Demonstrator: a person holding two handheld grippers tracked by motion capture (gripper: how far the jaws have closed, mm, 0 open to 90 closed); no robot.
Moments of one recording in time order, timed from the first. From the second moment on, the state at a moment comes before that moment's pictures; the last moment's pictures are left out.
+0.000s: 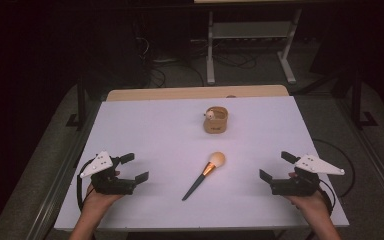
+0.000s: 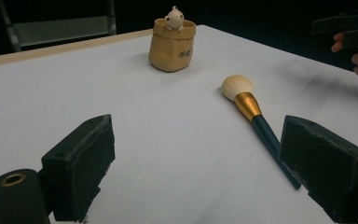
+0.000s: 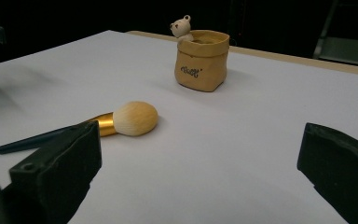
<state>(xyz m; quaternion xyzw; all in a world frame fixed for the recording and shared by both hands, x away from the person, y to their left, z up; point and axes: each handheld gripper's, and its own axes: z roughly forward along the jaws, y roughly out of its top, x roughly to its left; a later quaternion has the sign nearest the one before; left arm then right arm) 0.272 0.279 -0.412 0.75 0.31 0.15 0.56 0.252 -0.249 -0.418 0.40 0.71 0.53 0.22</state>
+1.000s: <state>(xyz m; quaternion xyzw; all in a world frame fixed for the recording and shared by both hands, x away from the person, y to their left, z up) 0.284 0.266 -0.410 0.76 0.31 0.14 0.55 0.252 -0.251 -0.414 0.40 0.70 0.54 0.23</state>
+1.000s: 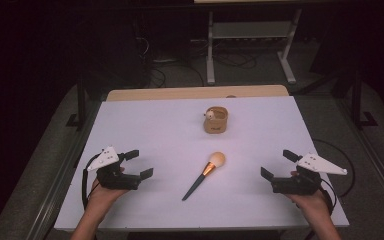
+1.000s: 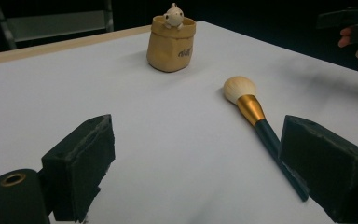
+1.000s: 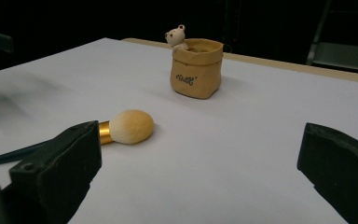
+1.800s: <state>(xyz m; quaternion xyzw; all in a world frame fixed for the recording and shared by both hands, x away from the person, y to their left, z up) 0.285 0.250 -0.401 0.77 0.30 0.15 0.55 0.248 -0.252 -0.410 0.39 0.70 0.55 0.24</state>
